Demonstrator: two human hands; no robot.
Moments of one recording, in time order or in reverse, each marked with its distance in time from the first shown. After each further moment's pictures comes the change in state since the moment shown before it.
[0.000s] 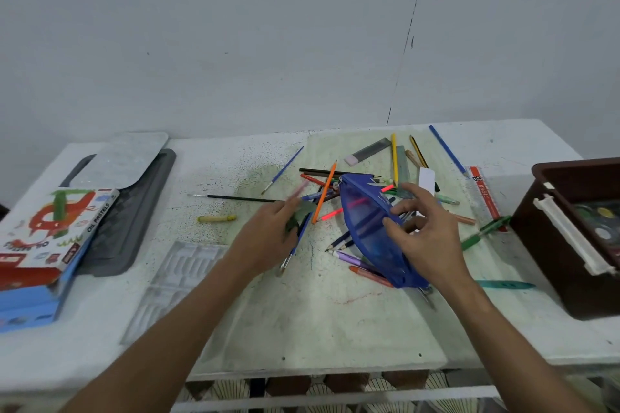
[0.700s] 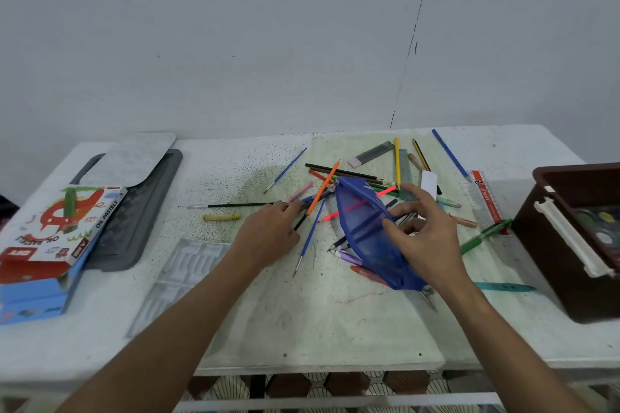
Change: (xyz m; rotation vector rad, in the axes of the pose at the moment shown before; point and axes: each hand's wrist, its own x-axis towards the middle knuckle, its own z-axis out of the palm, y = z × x) left_hand 0.008 0.007 -0.010 0.320 -0.125 -0.062; right_hand -0.001 -0.003 0.002 0.020 -0.013 -0.001
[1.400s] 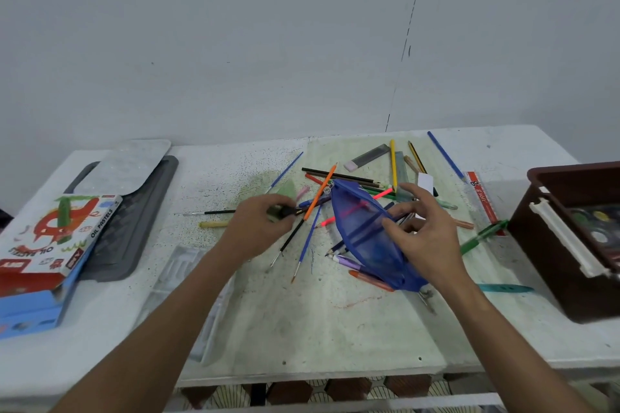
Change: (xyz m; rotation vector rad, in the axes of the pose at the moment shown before) left_hand -0.002 -0.006 -0.033 -0.725 0.153 -0.140; right_hand 0.004 -0.004 -0.002 0.027 0.027 0.019
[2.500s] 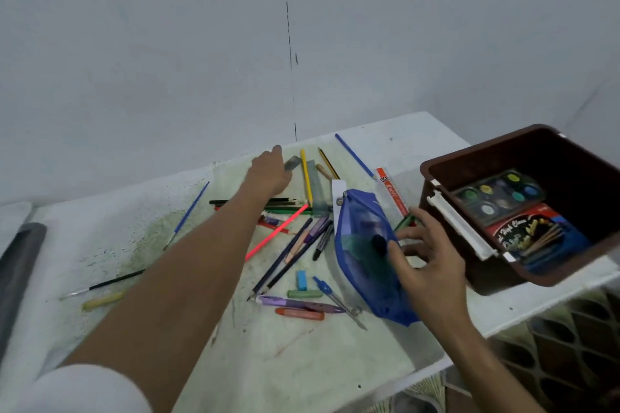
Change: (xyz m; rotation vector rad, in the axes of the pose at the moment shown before) left_hand 0.195 0.082 0.140 0.420 -0.268 0.030; right_hand -0.035 0.024 -0.081 -0.066 0.404 0.026
